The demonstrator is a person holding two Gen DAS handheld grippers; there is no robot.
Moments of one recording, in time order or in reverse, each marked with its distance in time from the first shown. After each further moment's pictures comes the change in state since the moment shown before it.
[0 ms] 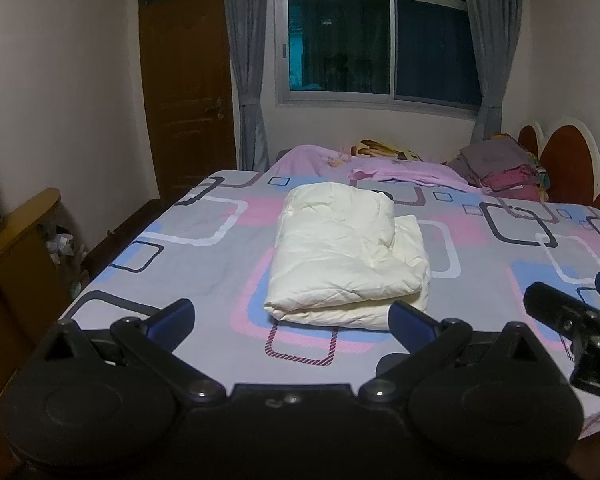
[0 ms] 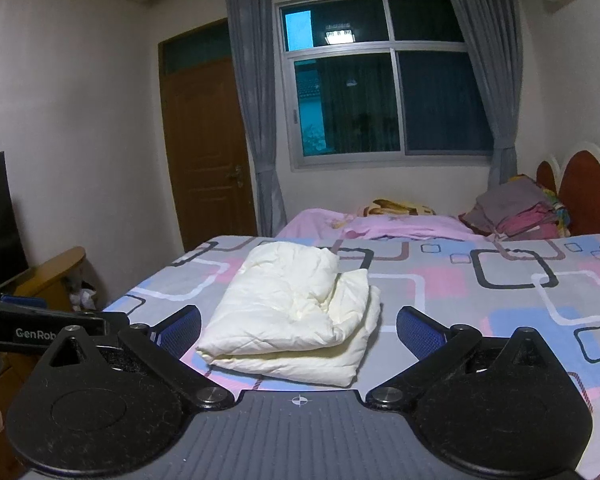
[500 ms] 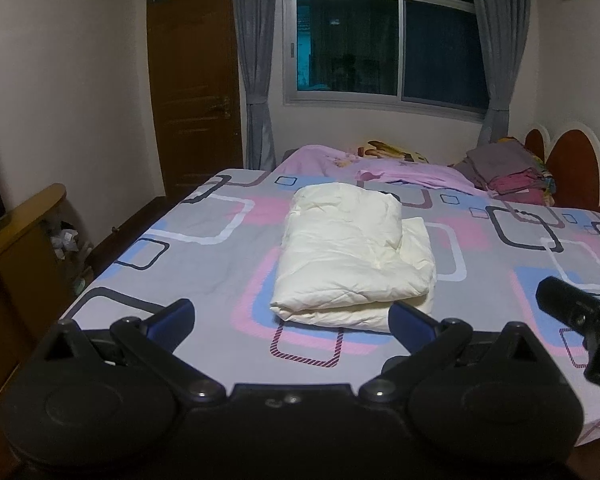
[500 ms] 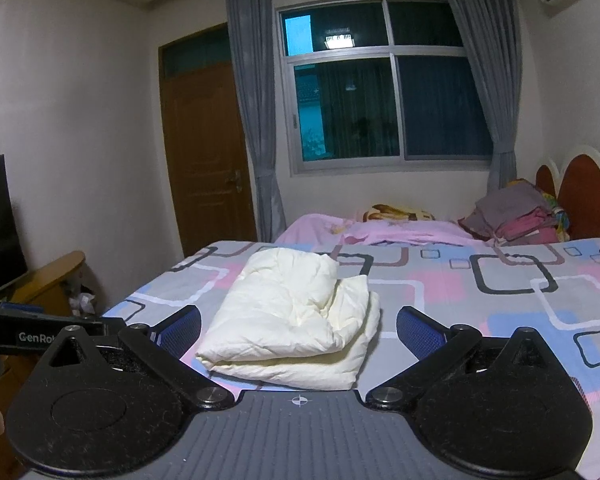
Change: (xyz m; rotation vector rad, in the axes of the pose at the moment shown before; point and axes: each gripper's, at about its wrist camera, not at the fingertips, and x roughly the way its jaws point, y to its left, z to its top) left arm 0.001 0.004 -0.001 -0.011 0.000 0.015; right arm -0.002 -0.001 0.005 -0.001 -0.011 -0.001
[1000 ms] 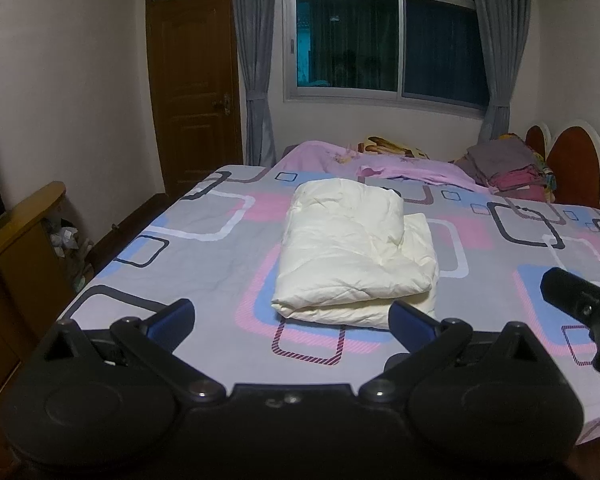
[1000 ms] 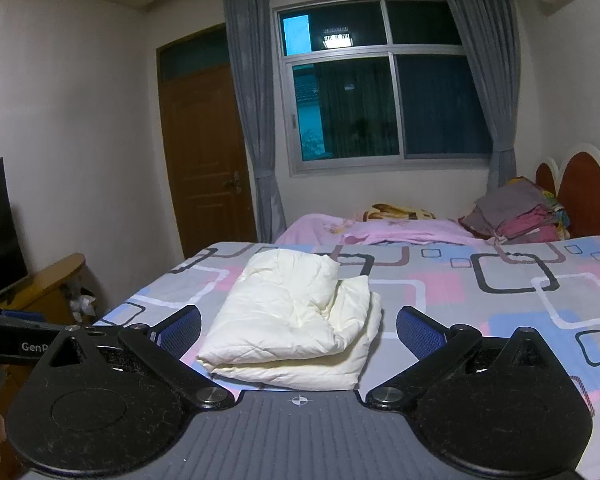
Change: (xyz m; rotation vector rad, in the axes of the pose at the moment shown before) left arm 0.002 0.001 -0.002 -0.002 0.009 0.000; right arm 0.002 -0.002 0.002 0.009 0.000 0.005
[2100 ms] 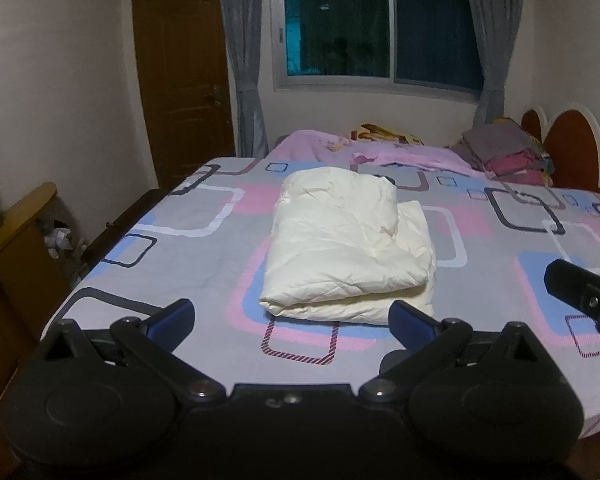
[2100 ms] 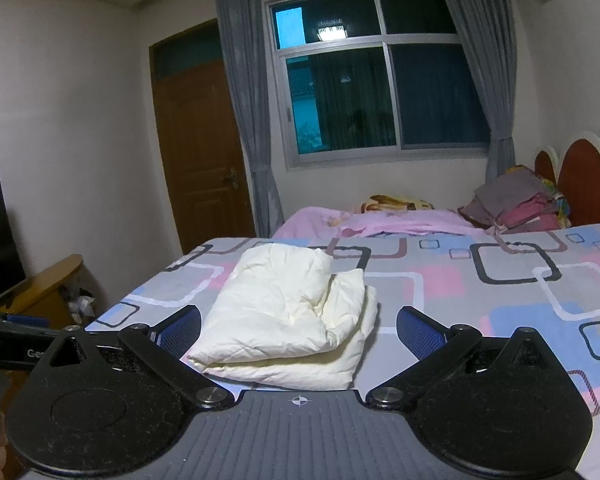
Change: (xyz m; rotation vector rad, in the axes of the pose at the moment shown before) left arm 0.023 -0.013 0.007 0.038 0.042 -0.012; right arm 0.014 -0.019 -0.001 0.022 0.027 0.002
